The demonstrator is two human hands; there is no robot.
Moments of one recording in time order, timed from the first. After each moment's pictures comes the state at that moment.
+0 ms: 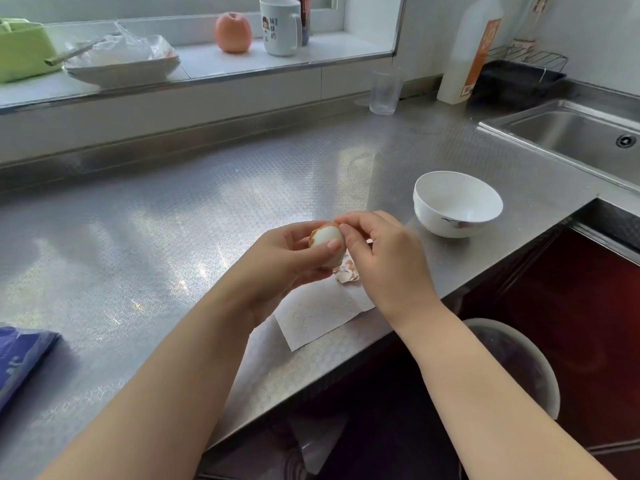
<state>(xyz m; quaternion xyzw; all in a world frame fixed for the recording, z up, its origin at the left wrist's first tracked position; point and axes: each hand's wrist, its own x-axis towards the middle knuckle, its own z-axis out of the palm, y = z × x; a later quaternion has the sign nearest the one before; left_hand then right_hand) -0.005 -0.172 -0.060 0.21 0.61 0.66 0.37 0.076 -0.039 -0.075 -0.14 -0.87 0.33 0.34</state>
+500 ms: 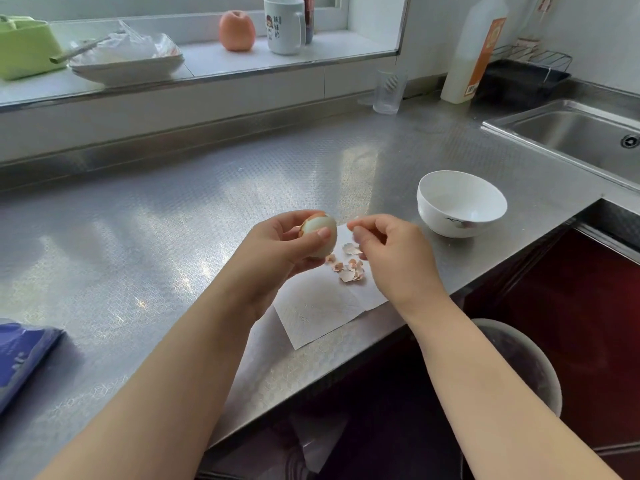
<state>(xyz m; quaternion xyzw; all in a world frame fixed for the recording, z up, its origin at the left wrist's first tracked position) -0.008 -0.172 -0.059 0.15 0.63 0.70 0.31 0.075 -0.032 -0.074 -0.23 -0.81 0.48 0.26</state>
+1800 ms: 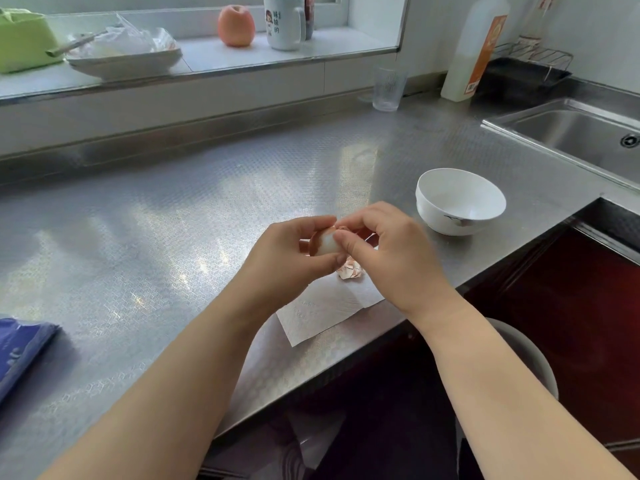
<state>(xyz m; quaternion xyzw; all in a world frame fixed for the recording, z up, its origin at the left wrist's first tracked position) 0.004 -0.170 -0.061 0.28 0.78 0.52 0.19 0.079 -0.029 -0.068 -0.10 -0.88 0.36 0.29</state>
